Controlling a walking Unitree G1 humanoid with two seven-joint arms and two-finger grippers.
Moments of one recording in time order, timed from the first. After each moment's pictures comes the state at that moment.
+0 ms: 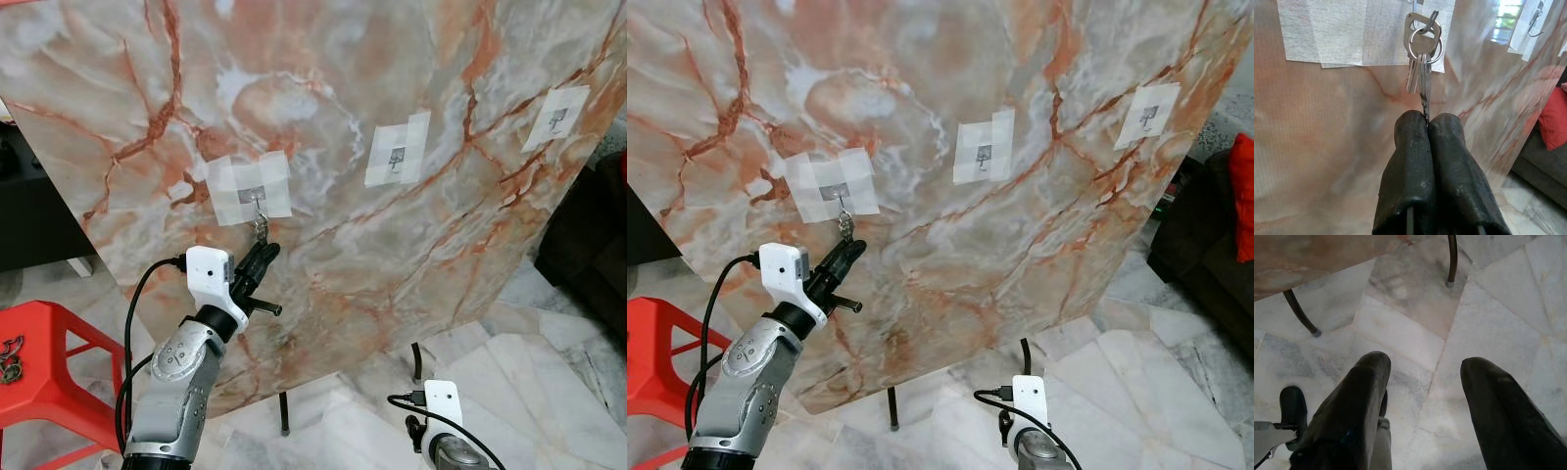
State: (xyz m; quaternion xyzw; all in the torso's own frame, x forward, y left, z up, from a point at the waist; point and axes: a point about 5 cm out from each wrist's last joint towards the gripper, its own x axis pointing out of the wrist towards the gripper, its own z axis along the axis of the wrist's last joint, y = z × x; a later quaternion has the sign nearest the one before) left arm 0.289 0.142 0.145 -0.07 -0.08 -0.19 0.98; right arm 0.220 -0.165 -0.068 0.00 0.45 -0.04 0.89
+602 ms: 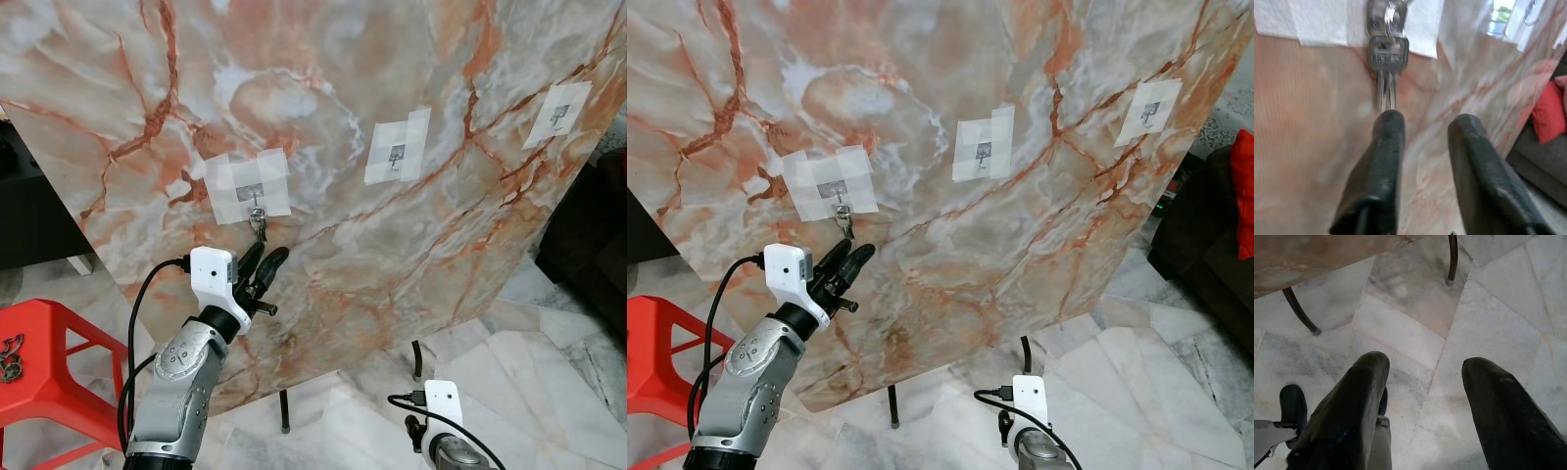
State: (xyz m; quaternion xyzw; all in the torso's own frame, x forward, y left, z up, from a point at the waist) left arm 0.287 0.142 0.141 -0.07 -0.06 -0.20 0.97; right arm 0.220 -0.165 -0.068 0.00 0.45 -0.05 0.89
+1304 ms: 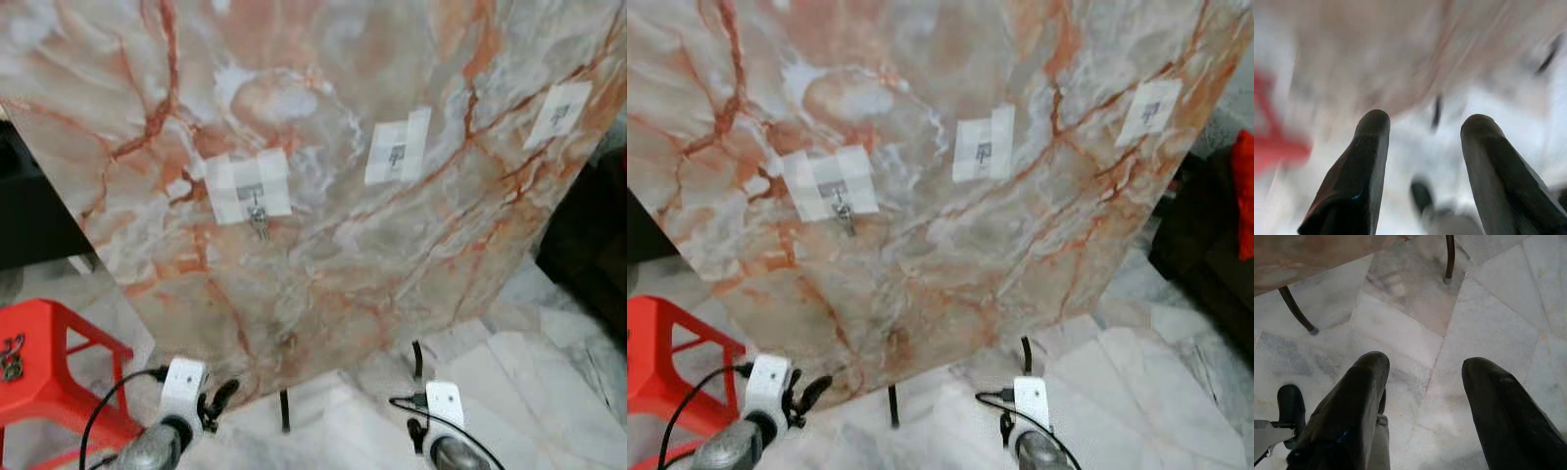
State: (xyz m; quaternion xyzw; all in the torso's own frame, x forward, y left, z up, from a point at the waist) left arm 0.209 0.227 -0.036 0.03 0.33 -0.05 0.94; right arm 0.217 -0.166 -0.070 0.00 0.45 -0.05 0.89
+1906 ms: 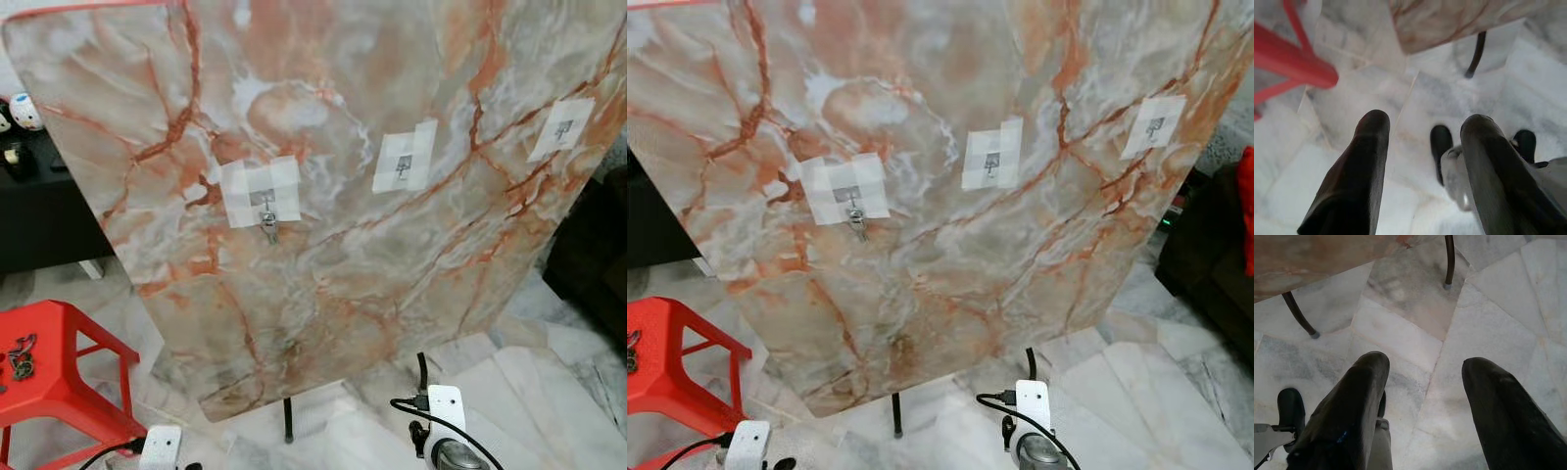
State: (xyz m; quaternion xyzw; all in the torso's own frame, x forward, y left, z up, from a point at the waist) left arm 0.183 0.230 -0.072 0.04 0.42 0.02 0.91; right arm 0.214 -0.167 -0.072 0.00 0.46 -0.06 0.88
